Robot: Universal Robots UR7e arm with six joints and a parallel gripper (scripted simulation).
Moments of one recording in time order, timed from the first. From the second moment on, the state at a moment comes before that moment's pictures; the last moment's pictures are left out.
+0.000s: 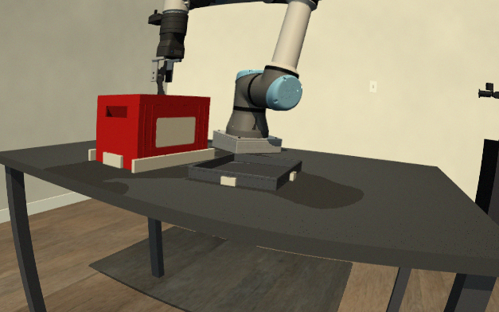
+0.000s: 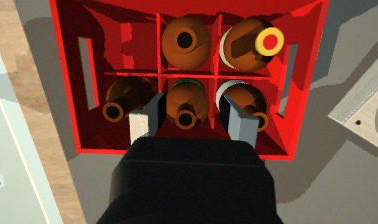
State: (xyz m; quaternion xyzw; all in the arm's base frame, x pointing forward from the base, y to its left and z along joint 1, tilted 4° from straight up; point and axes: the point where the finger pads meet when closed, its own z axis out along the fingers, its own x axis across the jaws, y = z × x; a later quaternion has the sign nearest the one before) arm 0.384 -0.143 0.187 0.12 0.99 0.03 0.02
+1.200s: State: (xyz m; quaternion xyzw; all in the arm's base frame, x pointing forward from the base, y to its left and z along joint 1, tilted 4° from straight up) arm 0.384 -0.175 0.187 0.12 0.99 0.03 0.02
